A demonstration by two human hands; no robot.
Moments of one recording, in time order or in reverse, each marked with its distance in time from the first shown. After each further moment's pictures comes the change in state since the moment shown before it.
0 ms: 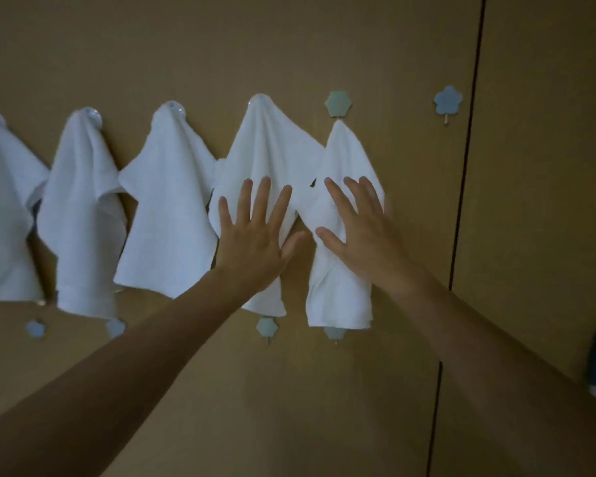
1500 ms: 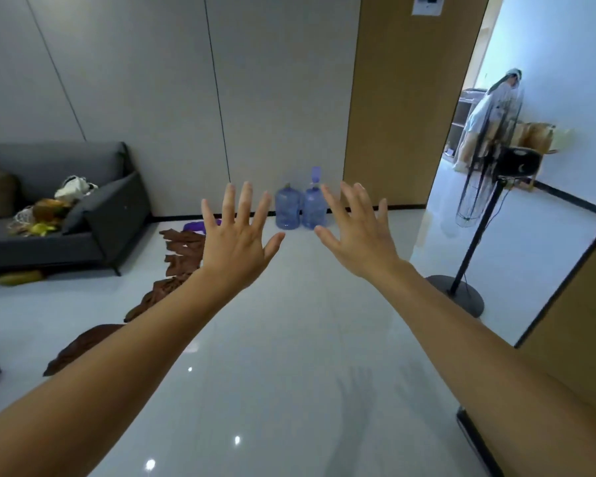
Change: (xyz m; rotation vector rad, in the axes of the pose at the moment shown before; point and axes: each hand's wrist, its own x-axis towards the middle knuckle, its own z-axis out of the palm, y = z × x) left_hand -0.672 -0.538 -0.476 0.974 -0.667 -1.046; right_hand -0.186 -0.983 0.007 0.918 -0.402 -0.924
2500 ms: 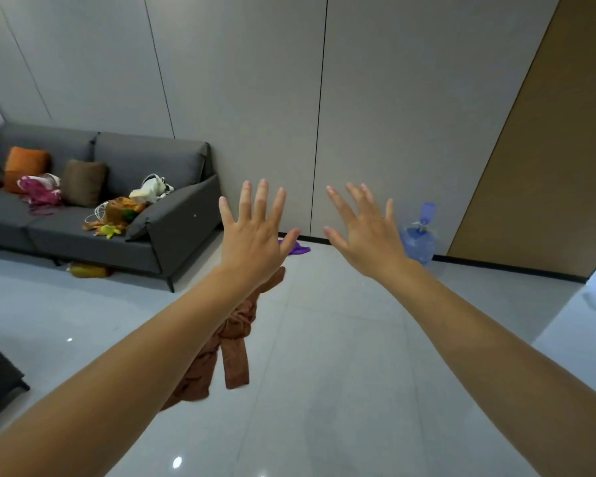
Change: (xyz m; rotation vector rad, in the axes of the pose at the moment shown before) left_hand 0.445 -0.259 0.326 0.081 0.000 -0.290; right_hand 0.593 -0.043 0.322 0.119 -0.044 -0.286
